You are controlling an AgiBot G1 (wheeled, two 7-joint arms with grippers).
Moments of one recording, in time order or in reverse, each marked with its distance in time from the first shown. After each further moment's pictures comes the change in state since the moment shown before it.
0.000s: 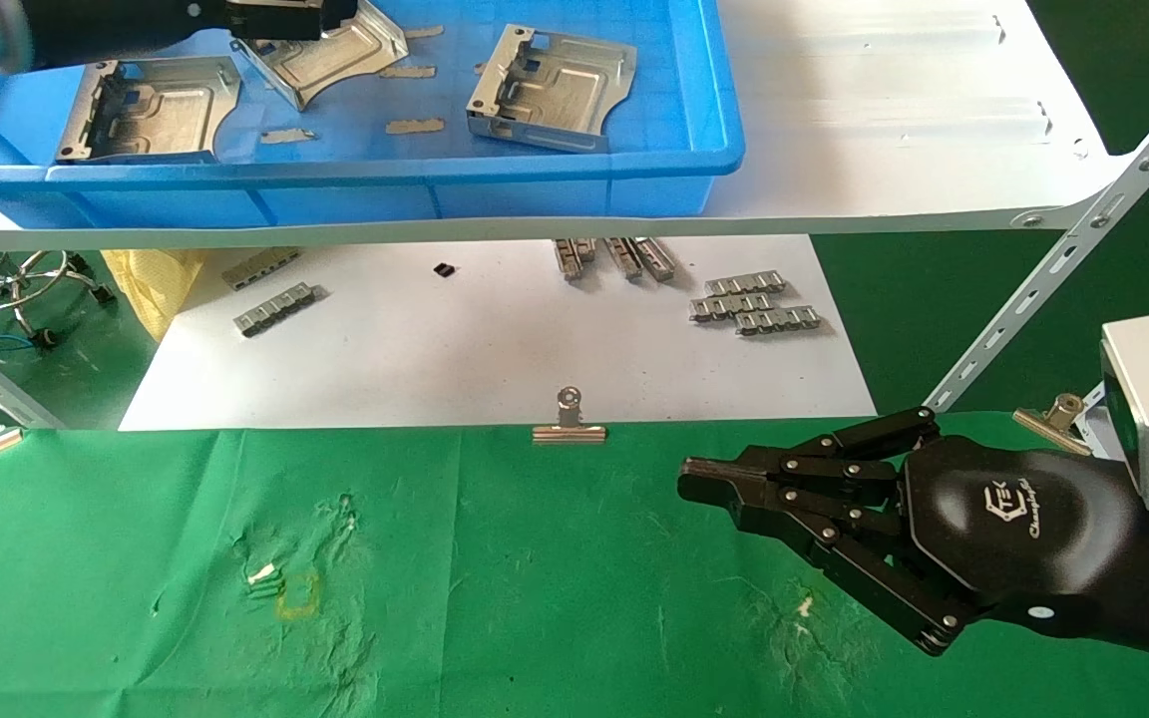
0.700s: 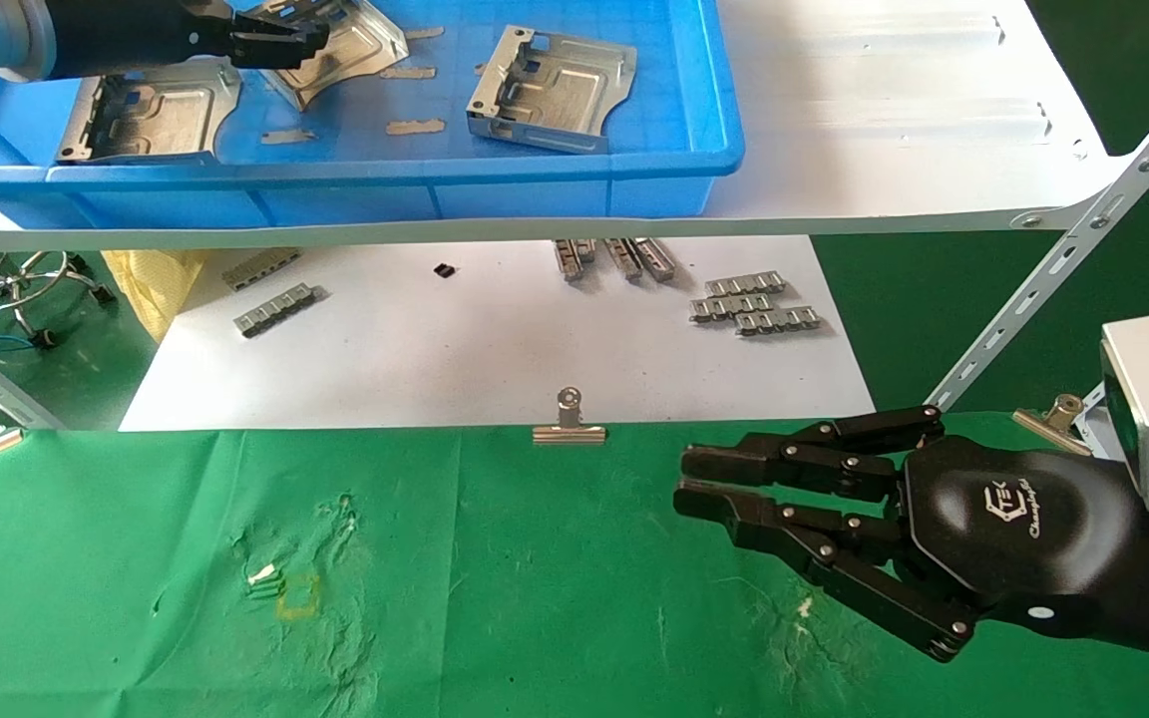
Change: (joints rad) left arm -0.073 0.083 0.066 0.150 0.103 -0.165 0.048; right arm 0.000 0.000 0.000 0.000 0.000 0.000 0.000
